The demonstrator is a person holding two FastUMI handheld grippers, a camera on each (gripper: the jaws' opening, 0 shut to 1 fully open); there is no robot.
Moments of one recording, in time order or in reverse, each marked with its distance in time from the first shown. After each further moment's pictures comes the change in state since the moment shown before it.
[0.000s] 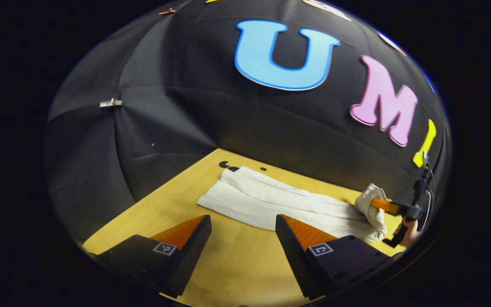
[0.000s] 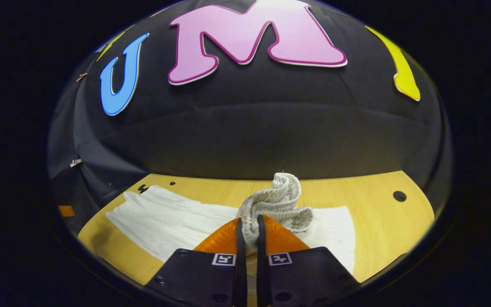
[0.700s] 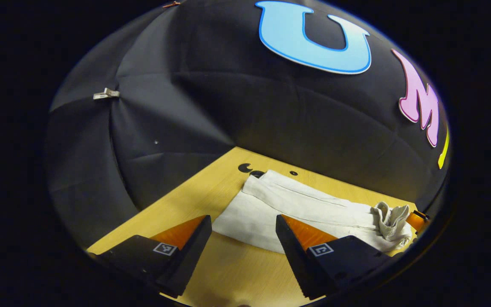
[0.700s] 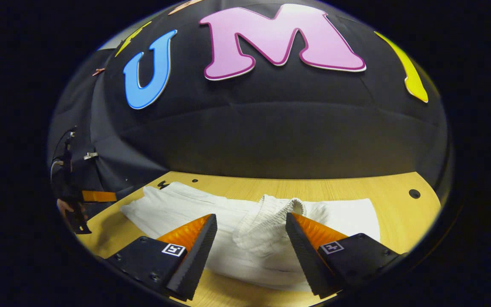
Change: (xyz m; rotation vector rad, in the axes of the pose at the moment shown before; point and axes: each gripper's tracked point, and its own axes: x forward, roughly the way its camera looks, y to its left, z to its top) left arm 0.119 0.050 0.002 0.037 0.037 0.058; right arm -0.041 0.006 -0.003 -0.064 -0.054 0.098
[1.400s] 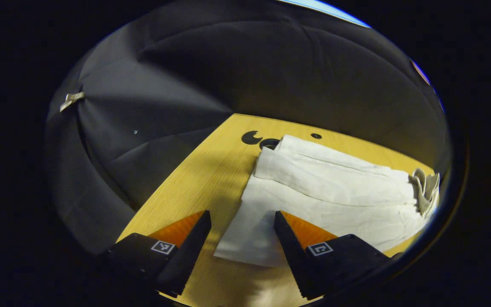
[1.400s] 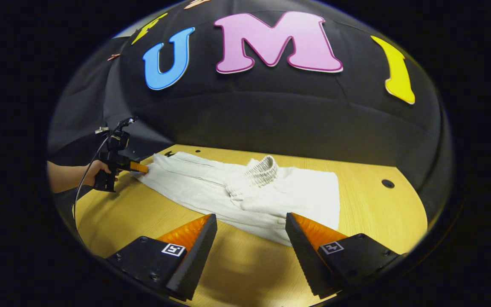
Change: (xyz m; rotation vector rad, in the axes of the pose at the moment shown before) left arm 0.082 0.030 -0.032 0.236 0.218 0.049; right arm -0.104 -0.037 -0.060 -0.027 0.118 -0.023
